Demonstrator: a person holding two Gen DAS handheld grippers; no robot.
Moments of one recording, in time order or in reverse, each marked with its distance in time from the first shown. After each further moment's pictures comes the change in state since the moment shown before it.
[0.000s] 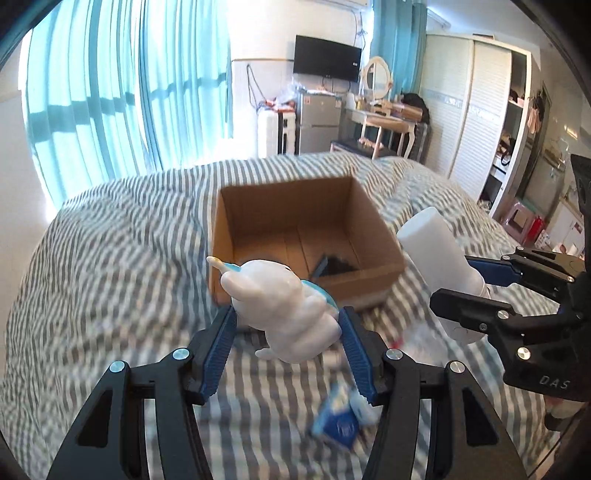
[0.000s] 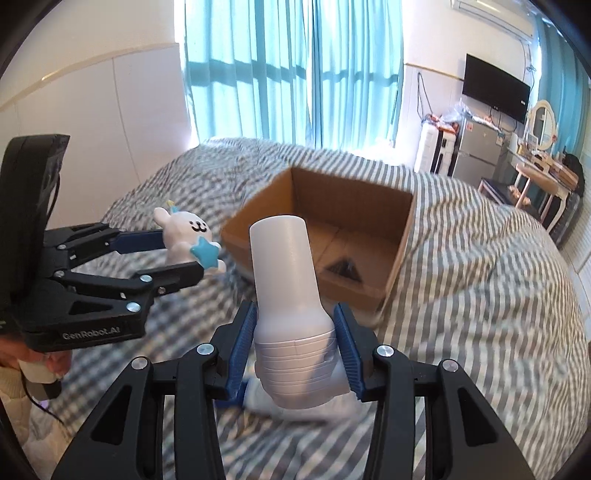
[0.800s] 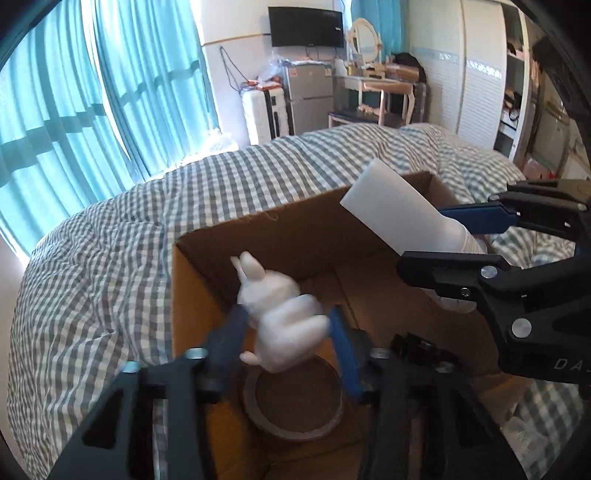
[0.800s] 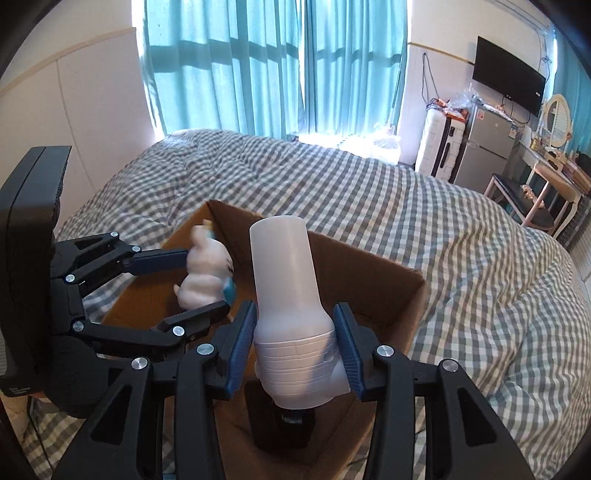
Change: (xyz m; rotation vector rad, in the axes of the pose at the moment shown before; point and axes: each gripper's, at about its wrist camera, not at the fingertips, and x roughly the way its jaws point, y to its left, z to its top) left arm 0.179 0.016 0.076 0.165 0.107 0.043; right arm 0.170 -0.087 0.095 -0.011 0.116 -0.005
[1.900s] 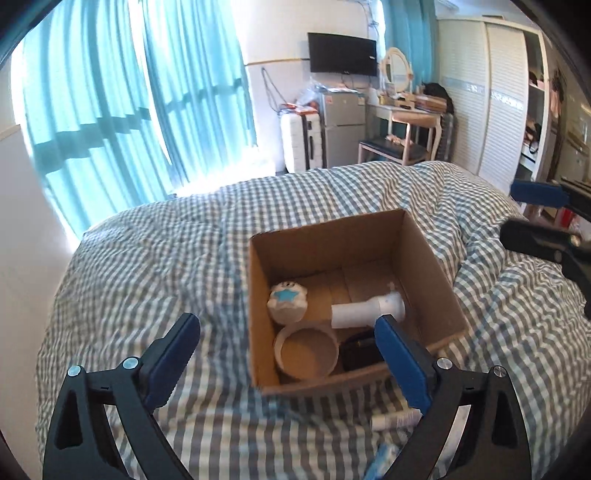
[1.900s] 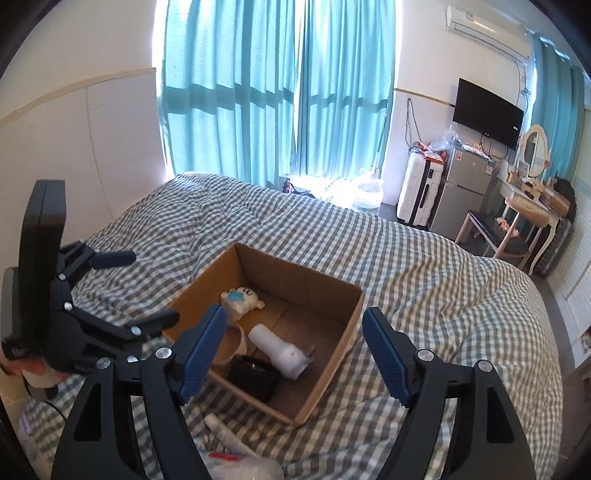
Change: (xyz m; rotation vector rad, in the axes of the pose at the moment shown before) left arm -0.138 0.005 -0.032 -0.126 -0.088 0.111; right arm -0.158 0.023 -0.036 -0.038 -0.166 -0.060
